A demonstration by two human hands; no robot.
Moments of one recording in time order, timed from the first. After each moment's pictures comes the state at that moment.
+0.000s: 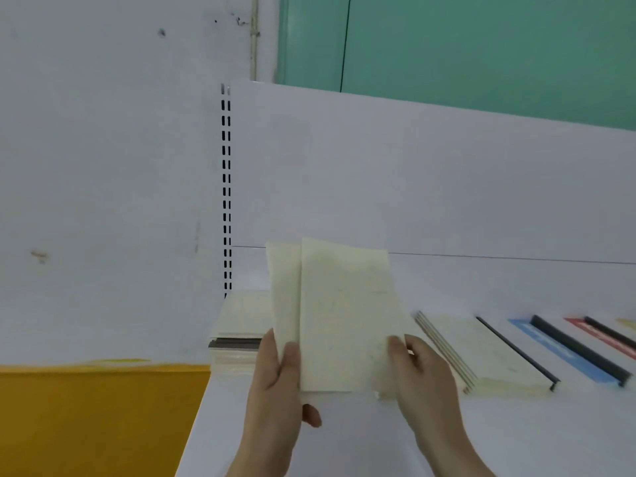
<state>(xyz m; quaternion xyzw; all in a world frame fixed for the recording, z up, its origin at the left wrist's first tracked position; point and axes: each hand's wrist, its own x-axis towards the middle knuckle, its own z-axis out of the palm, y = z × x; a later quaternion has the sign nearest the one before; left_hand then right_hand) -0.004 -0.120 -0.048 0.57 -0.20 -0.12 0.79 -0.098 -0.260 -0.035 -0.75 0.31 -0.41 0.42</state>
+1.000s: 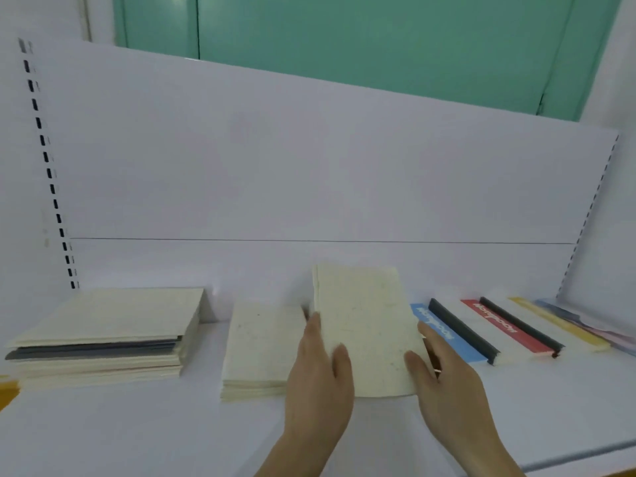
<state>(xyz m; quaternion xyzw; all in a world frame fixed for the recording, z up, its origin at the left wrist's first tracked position) -0.136 -0.348 -0.069 0.76 -0.34 0.02 0.55 -0.264 -0.454 -0.051 -0.81 0.37 -0.34 0.30</state>
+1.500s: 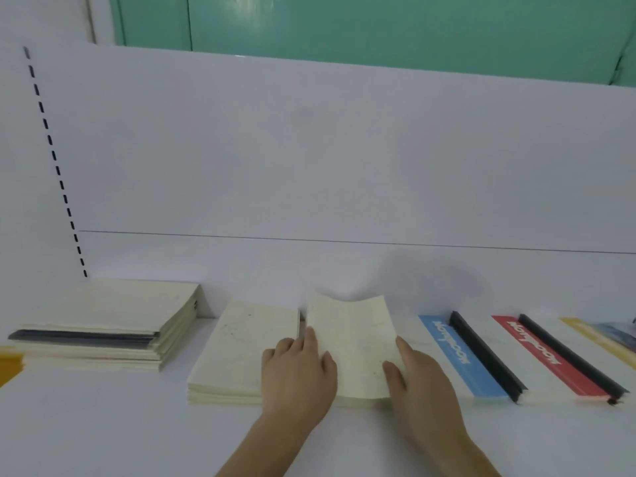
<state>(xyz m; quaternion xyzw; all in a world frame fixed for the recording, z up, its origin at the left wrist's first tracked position) -0.111 -0.420 -0.083 0.94 -0.30 0.10 0.15 -0.231 -0.554 -0.084 -0.90 0.30 -0.25 0.22</state>
